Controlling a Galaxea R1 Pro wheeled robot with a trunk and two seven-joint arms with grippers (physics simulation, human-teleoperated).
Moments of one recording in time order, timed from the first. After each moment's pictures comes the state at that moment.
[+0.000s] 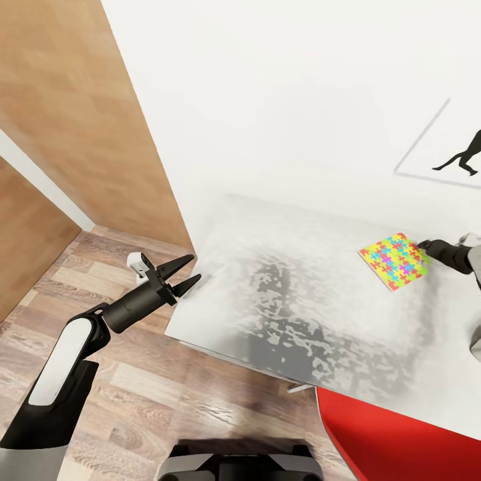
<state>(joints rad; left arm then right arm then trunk) -0.53 0.15 -0.04 -1.61 1.56 0.86 -0.18 -1.26 -0.51 -0.29 -0.52 -0.33 0.62 -0.04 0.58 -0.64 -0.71</state>
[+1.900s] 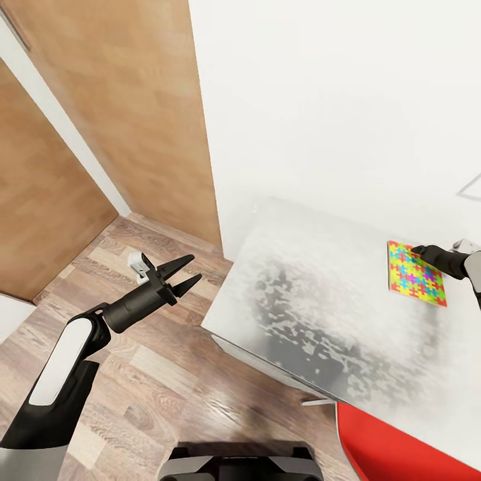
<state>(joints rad) -0.53 0.15 -0.04 -1.61 1.56 0.86 -0.18 -1.20 -0.50 -0.29 -0.56 -0.37 0.62 0.00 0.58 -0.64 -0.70</state>
